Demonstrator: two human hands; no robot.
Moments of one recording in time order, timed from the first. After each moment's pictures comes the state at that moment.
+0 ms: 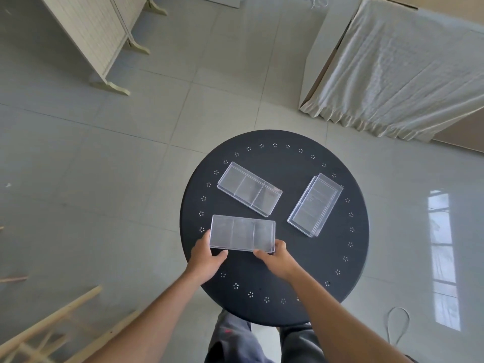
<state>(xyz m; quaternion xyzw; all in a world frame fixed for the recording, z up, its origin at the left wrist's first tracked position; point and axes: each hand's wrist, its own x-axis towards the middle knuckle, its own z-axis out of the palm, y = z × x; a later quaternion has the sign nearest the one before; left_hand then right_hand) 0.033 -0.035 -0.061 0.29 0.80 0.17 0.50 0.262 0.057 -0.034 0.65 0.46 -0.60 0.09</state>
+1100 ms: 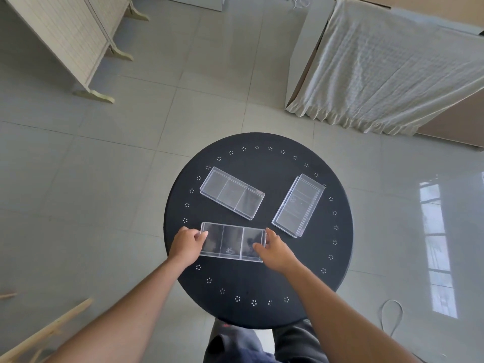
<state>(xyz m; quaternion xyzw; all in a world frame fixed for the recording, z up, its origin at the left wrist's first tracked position) 0.016 0.018 -0.054 0.38 0.83 0.08 0.41 0.280 0.097 -0.011 0.63 0.57 -0.51 0.14</state>
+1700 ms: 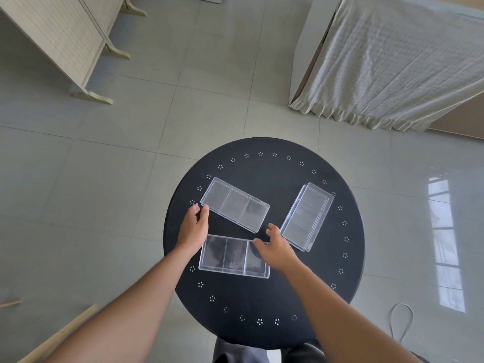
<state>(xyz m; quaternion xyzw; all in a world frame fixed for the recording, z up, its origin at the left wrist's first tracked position) 0.003 0.104 -0.059 0.25 0.82 0.24 0.46 0.254 0.143 -0.033 0.65 0.54 -0.53 0.08</state>
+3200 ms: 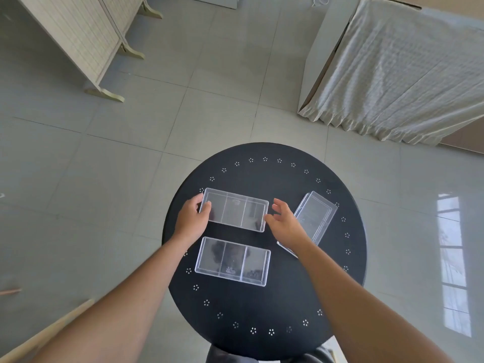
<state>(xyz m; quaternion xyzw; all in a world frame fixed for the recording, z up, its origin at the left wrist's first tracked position) -0.006 0.127 -0.038 0.30 0.81 0.25 0.43 0.256 0.218 -0.020 0.62 0.55 -0.56 -0.02</state>
